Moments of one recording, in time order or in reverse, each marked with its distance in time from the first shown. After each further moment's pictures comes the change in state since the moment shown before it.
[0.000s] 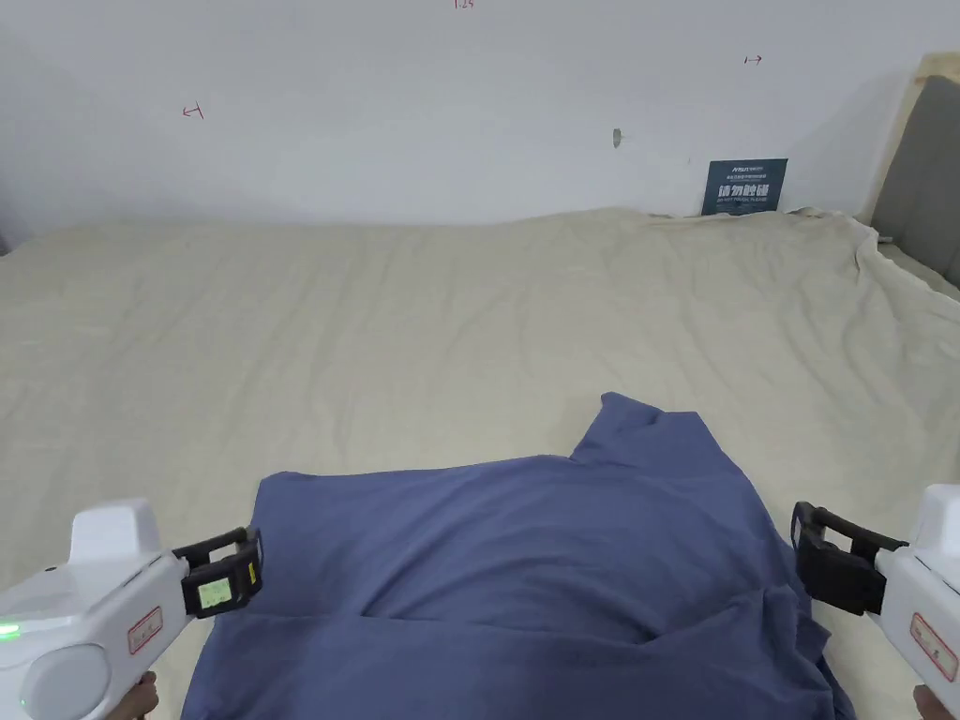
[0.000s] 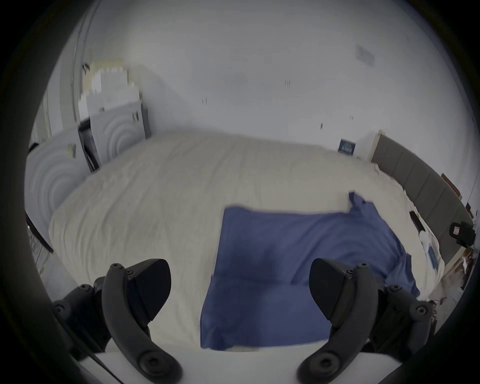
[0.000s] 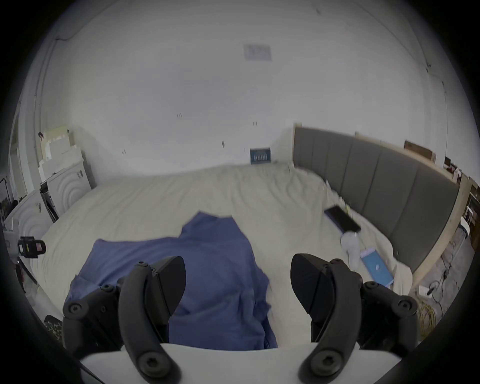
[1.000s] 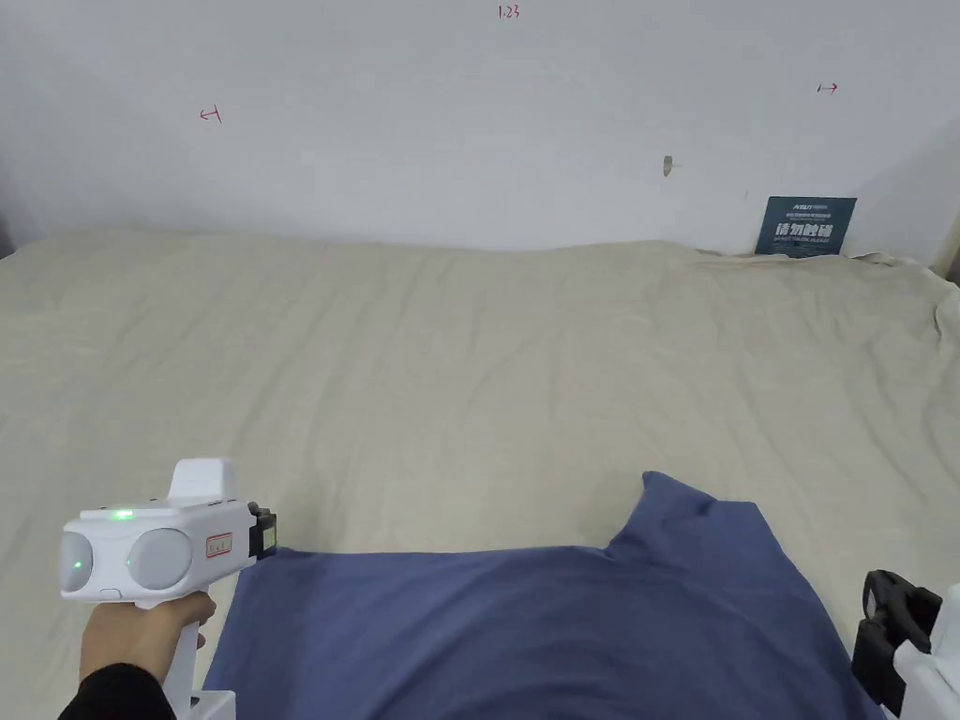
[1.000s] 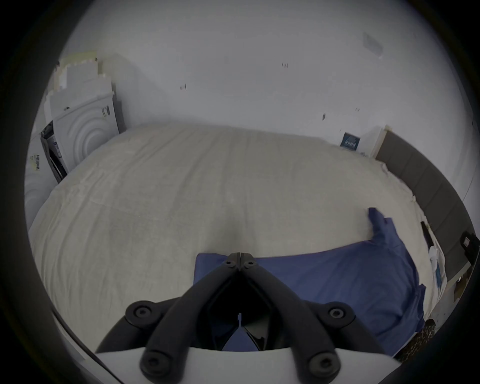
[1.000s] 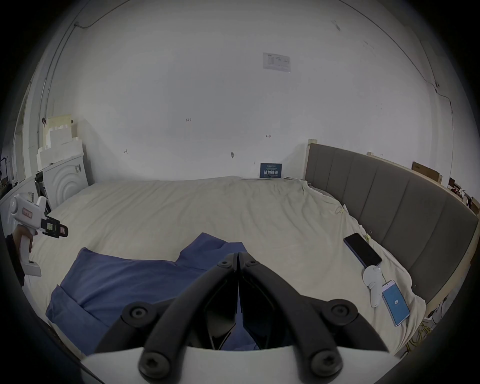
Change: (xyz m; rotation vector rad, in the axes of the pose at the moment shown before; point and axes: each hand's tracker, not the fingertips) left arm 0.006 0.071 -0.234 -0.264 -0.067 0.000; right arm -0.034 0.022 -0.108 0.009 0.009 0.067
